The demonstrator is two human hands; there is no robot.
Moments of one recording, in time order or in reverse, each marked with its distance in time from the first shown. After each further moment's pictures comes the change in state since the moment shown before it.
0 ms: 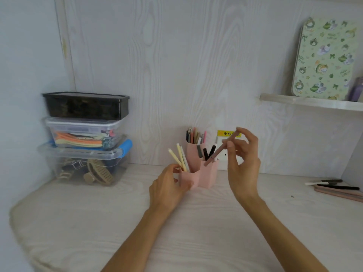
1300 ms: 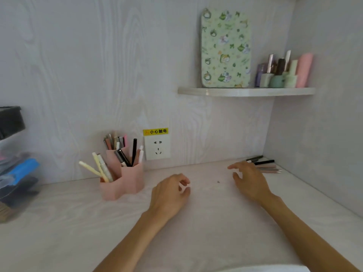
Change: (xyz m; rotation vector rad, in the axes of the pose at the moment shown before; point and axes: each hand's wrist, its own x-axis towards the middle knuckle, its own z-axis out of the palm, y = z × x) left_hand -0.023 0.124 0.113 0.115 -0.327 0.352; right_hand 0.012 0.142 -0.220 -0.808 -0.431 0.393
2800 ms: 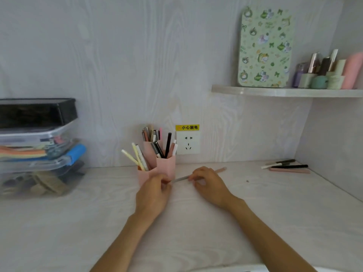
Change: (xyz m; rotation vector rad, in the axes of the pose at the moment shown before) left_hand -0.039 -0.080 -0.046 -0.009 0.195 -0.289; right_hand -0.009 -0.132 0.090 0.254 -0.285 -0.369
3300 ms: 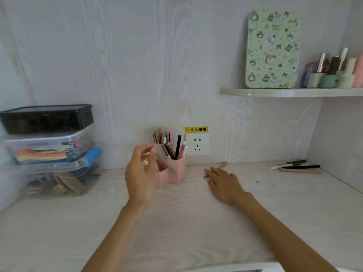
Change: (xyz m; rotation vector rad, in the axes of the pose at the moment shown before) left_hand 0.004 0.014 -0.062 -0.466 0.522 0.109; right_hand 0.002 0.004 -0.001 -0.412 -0.156 0.222
